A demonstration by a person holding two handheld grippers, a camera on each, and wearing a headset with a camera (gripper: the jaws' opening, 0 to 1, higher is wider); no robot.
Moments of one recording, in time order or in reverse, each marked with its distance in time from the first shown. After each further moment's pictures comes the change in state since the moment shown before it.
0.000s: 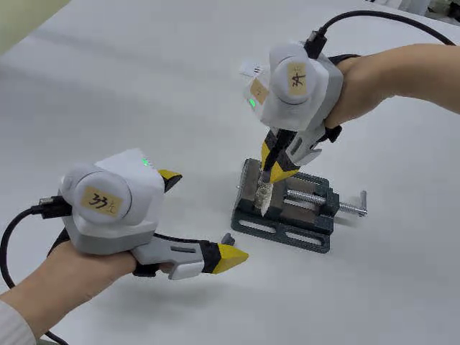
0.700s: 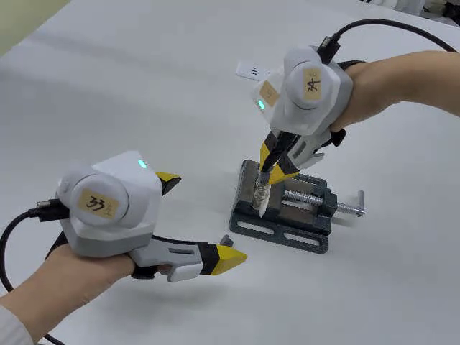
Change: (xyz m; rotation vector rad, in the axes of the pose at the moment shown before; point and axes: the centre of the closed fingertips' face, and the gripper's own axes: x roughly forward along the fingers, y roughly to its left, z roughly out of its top) left arm 0.002 -0.003 0.002 -0.001 0.001 -0.006; right arm -0.001 0.002 0.000 0.007 -0.057 -0.041
